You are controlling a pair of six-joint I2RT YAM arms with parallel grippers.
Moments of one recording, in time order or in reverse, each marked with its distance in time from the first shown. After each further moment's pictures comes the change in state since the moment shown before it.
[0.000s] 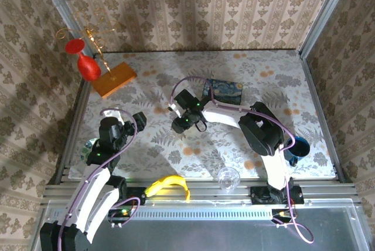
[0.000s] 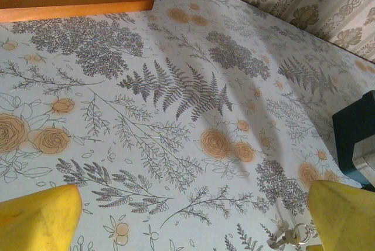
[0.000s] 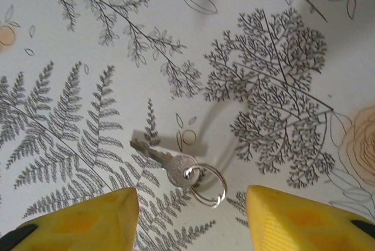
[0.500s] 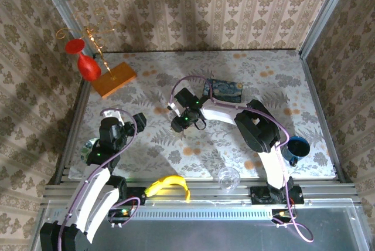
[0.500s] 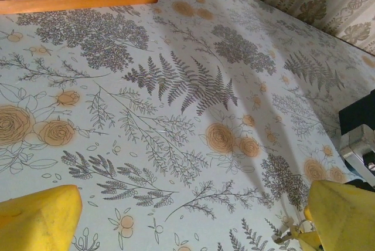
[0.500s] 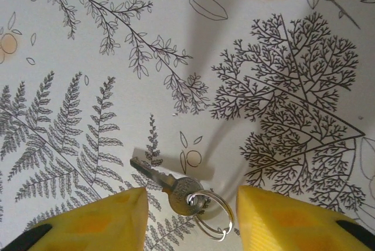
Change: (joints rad) left arm 0.000 0.000 0.000 -0.022 -0.008 -0.004; right arm -0.017 0.056 0.035 0.004 -0.086 -0.003
